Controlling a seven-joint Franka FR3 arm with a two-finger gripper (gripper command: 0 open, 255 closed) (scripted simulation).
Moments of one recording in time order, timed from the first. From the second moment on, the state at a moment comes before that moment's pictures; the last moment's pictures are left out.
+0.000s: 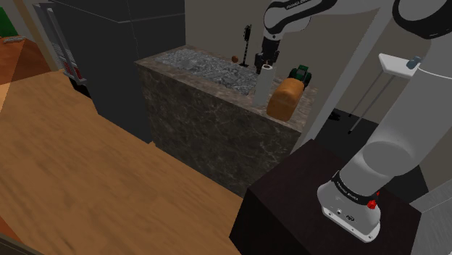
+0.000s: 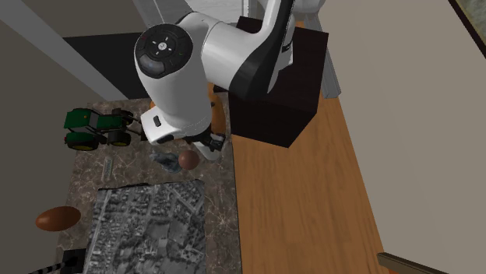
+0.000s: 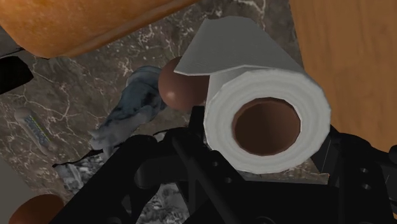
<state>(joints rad) -0.05 0.14 -0.15 -1.92 -0.03 2.12 -0.14</state>
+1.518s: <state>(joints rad) -0.05 0.08 -0.15 -1.68 -0.03 1.83 -0.15</state>
